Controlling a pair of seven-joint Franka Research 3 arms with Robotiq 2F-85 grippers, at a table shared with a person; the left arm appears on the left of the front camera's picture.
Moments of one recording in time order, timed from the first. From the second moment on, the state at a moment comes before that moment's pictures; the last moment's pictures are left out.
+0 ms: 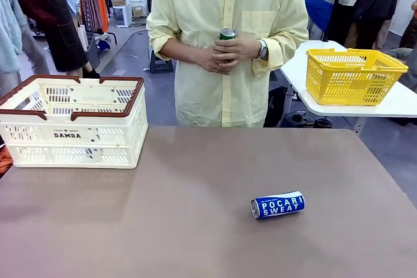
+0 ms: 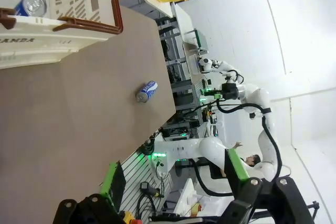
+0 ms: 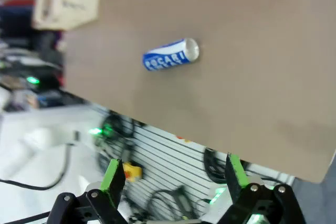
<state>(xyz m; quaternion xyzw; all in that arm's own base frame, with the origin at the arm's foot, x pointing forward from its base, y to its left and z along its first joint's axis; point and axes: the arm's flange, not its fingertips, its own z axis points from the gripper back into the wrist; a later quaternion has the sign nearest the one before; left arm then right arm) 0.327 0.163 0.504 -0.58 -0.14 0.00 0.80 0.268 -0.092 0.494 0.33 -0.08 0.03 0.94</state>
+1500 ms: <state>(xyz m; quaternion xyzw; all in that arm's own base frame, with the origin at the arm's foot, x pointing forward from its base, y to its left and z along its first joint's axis) 0.327 0.163 0.504 -0.58 -0.14 0.00 0.80 0.374 0.163 0.395 0.02 0.01 0.05 1.00</state>
